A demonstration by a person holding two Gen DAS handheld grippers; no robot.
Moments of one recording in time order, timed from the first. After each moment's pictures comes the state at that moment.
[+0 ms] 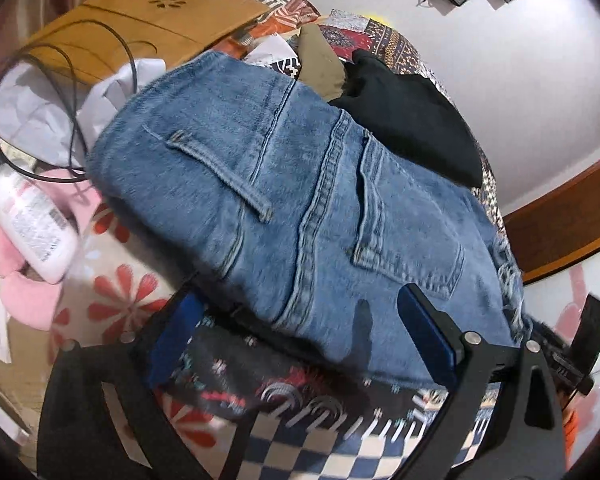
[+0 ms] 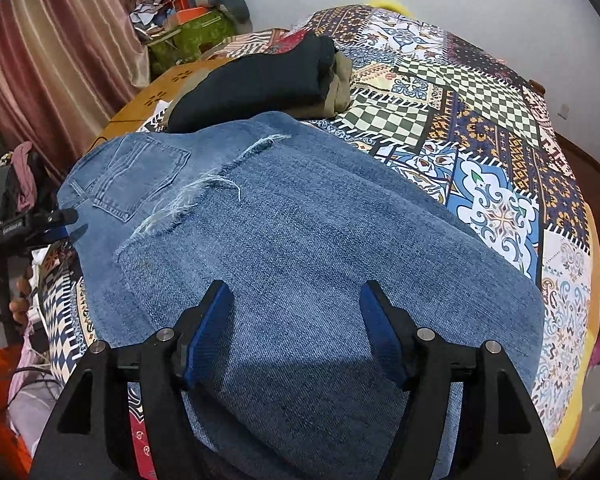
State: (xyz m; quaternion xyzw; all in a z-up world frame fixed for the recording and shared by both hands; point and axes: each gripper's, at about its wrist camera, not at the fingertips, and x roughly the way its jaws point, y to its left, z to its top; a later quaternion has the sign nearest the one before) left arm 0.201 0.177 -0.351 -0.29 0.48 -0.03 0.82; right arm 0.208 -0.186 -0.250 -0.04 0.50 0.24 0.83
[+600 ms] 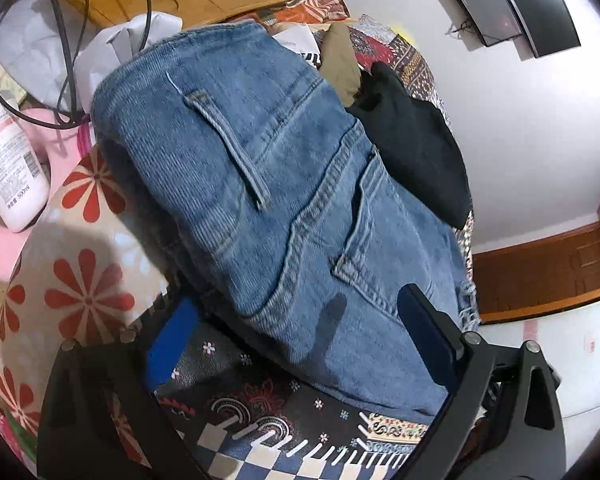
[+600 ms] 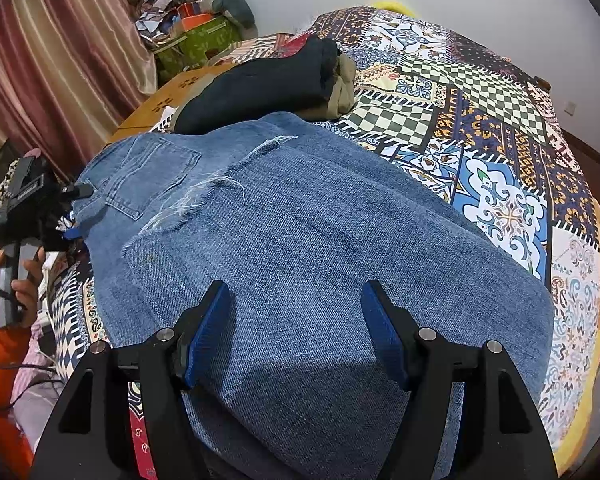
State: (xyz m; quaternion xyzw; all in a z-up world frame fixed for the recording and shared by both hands) left arm 0.206 0.187 -0.355 -0.40 0.48 -0.03 0.78; right arm 0.209 -0.192 -0.253 -0.02 0.49 0.25 0.83
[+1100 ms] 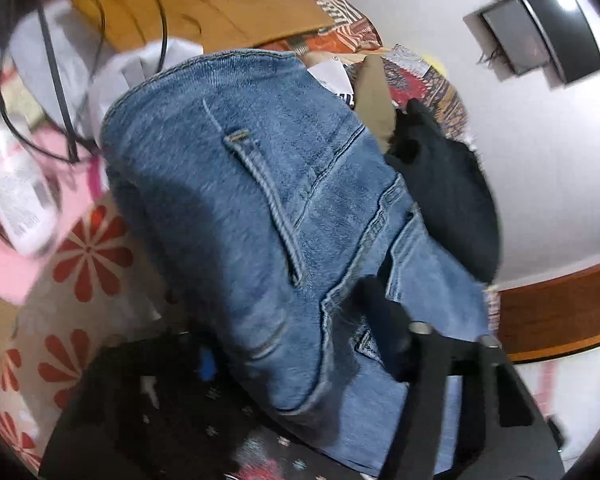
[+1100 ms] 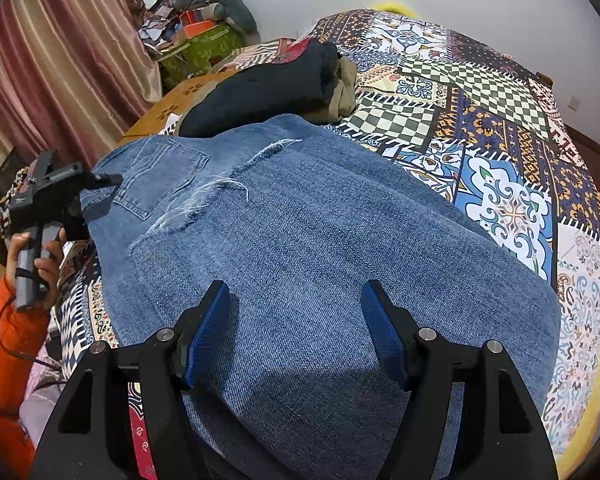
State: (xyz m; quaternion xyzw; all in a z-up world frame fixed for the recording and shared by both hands) left arm 0.242 0.192 -0.359 -0.38 0.46 0.06 0.80; right arm 0.209 -0.197 -0.255 0.00 0.48 0.26 0.83
